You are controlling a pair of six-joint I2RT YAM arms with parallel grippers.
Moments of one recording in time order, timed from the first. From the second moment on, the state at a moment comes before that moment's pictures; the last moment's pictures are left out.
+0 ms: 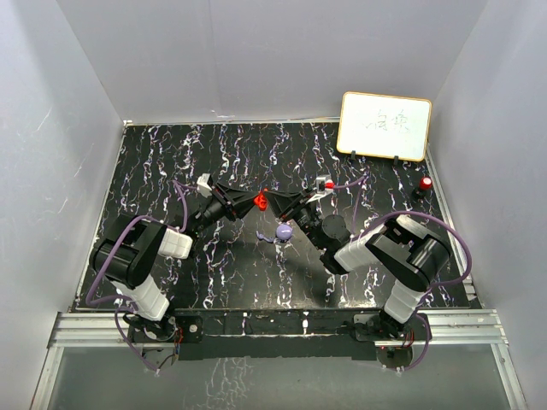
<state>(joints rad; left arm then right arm) -0.37 1.68 0.43 1.26 0.53 -1.69 0.78 1.71 0.50 1.52 0.12 0.64</state>
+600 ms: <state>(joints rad) -0.37 1.68 0.45 1.26 0.52 -1.69 0.78 1.71 0.50 1.52 0.12 0.66</state>
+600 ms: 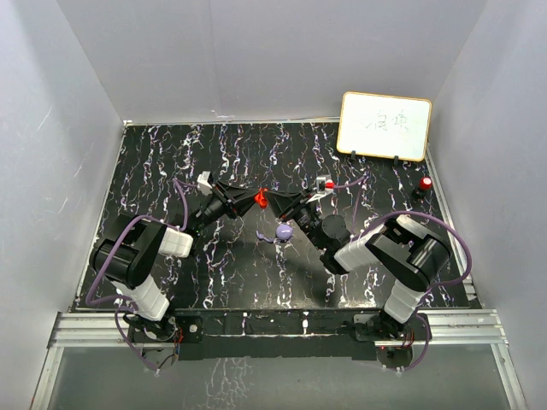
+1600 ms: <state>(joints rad) -0.38 1.67 0.46 1.26 0.52 -1.69 0.77 1.73 0.50 1.52 0.13 0.68</state>
